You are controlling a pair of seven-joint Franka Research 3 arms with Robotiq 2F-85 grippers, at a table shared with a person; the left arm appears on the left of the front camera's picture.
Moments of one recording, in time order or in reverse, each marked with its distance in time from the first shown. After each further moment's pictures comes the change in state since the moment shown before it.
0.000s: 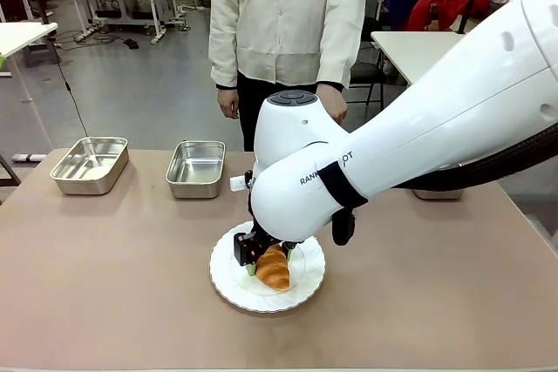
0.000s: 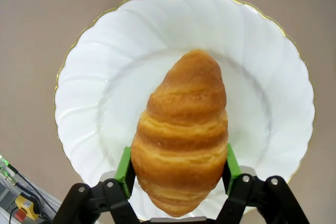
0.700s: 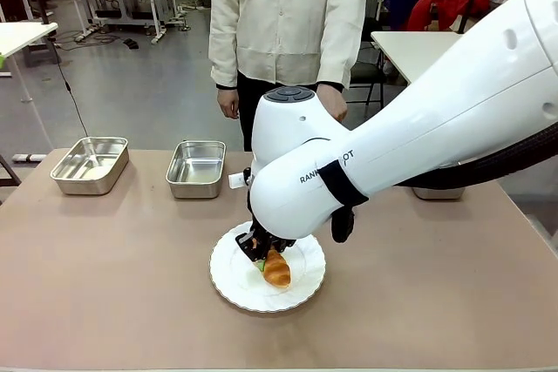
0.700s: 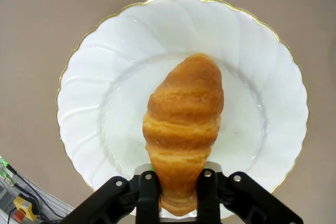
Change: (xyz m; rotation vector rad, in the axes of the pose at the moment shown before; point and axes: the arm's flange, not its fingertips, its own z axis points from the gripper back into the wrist) left arm 0.000 0.000 0.000 0.000 0.000 0.000; right arm 0.002 0.002 0.005 -0.014 -0.005 0.005
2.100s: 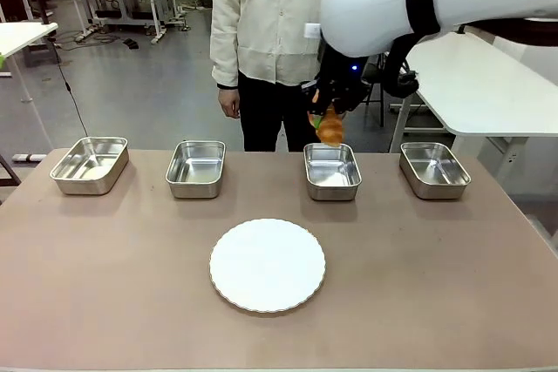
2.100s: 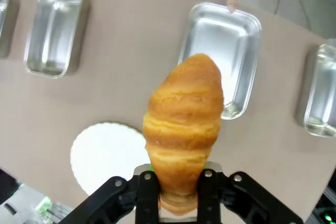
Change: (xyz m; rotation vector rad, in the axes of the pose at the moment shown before) left arm 0.000 0.000 0.000 0.000 0.000 0.000; right arm 0.081 -0.165 0.207 -0.047 -0.228 -0.273
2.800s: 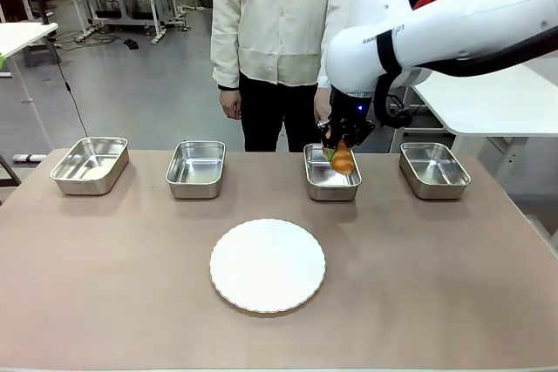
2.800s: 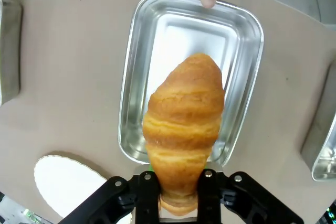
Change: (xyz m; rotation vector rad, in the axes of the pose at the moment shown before) left arm 0.000 0.000 0.000 0.000 0.000 0.000; right arm 0.040 -0.056 -0.124 0.008 0.153 -0.008
